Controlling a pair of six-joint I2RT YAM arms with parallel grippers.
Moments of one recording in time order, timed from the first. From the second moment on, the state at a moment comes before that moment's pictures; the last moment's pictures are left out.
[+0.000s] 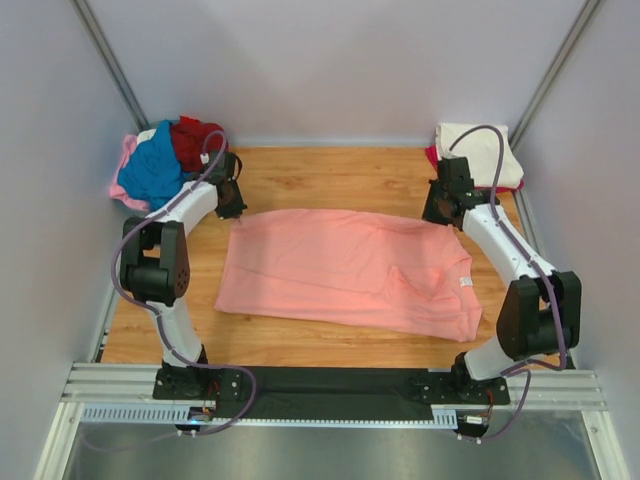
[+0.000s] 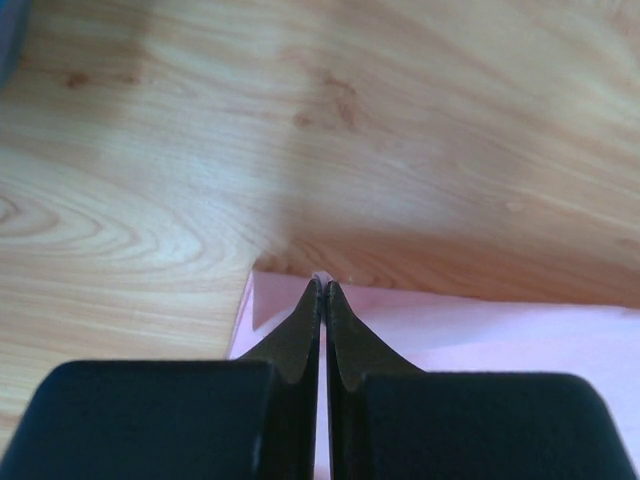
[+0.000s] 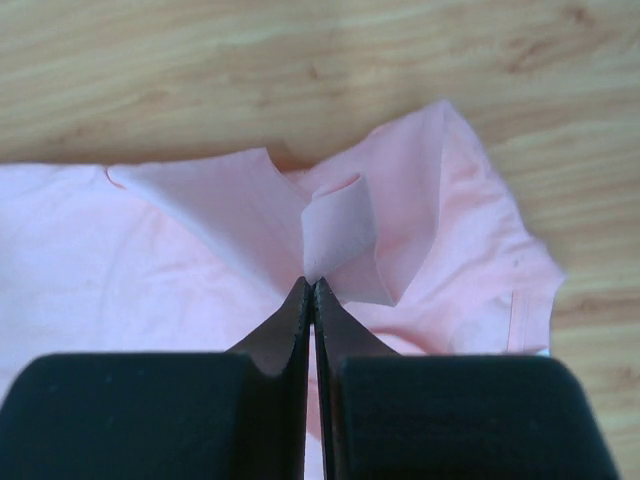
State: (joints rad) left arm -0.13 1.89 1.43 -0.54 -0.13 -0.43; right arm 0.16 1.56 1.27 -0.56 0.12 0.36
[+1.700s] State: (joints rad) left arm -0.14 1.46 0.89 -0.32 -0.27 -0.44; right arm 0.17 0.98 0.68 -0.67 0.23 0.76
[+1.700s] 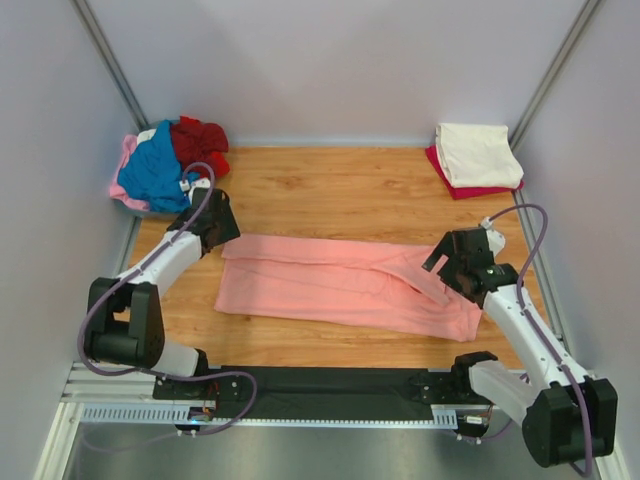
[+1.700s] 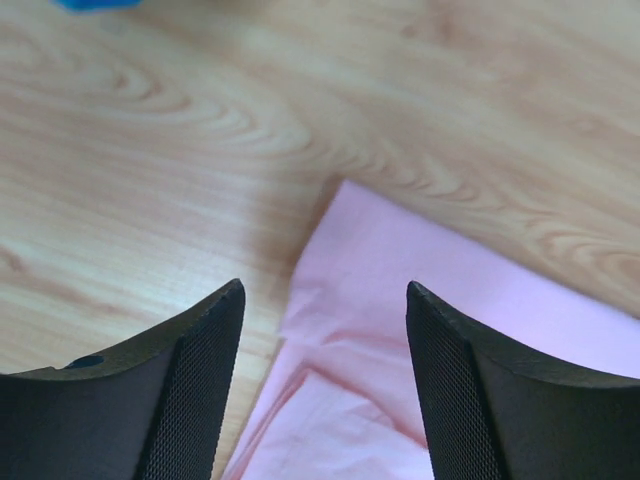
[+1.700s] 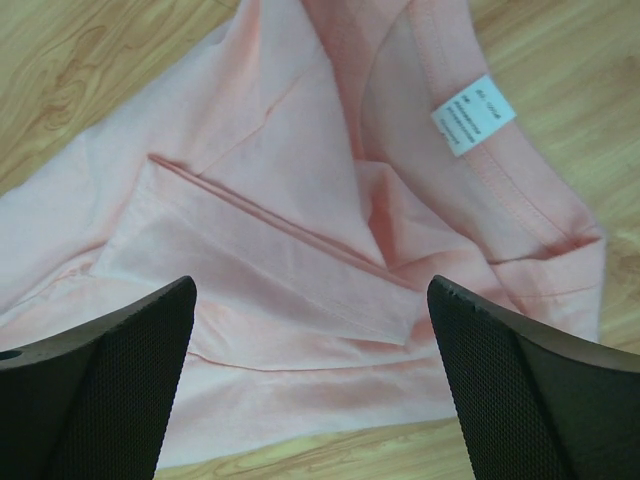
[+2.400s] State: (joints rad) left arm -0.32 1.72 1.06 -0.27 -0.15 -0.43; right arm 0.32 1.56 0.88 -0.51 0.14 0.80
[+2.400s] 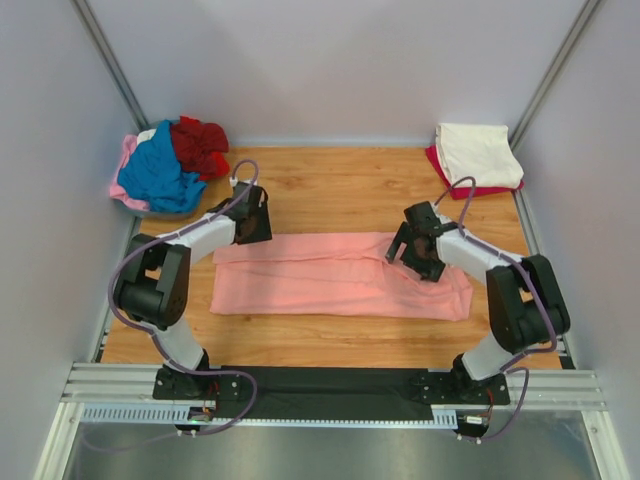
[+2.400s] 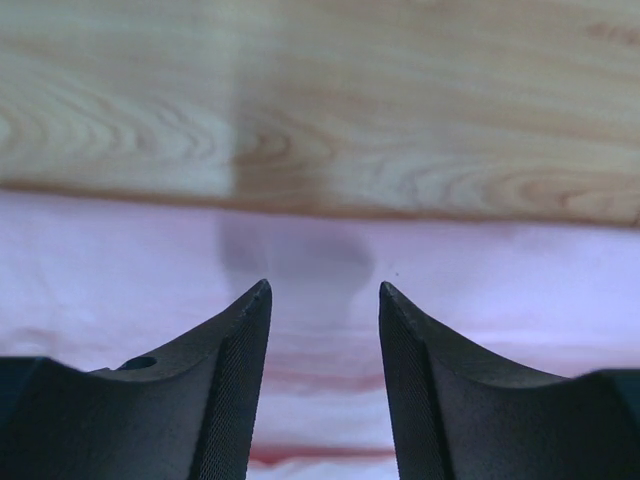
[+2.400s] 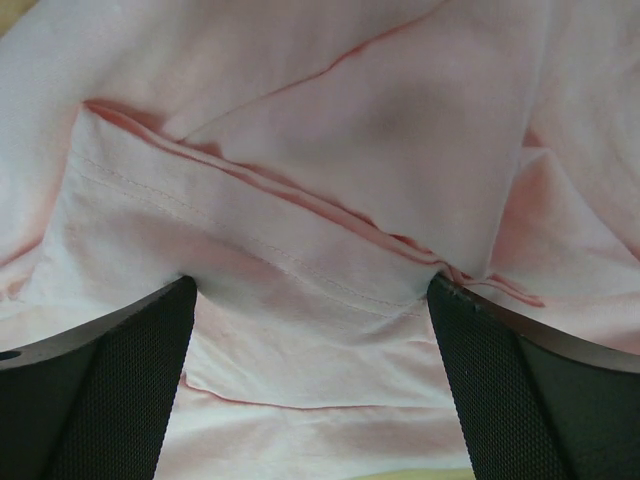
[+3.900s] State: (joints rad) left arm -0.94 1.71 1.01 -0.44 0.01 -0.90; right arm 0.33 2.76 2.48 -0.25 -0.38 0.75
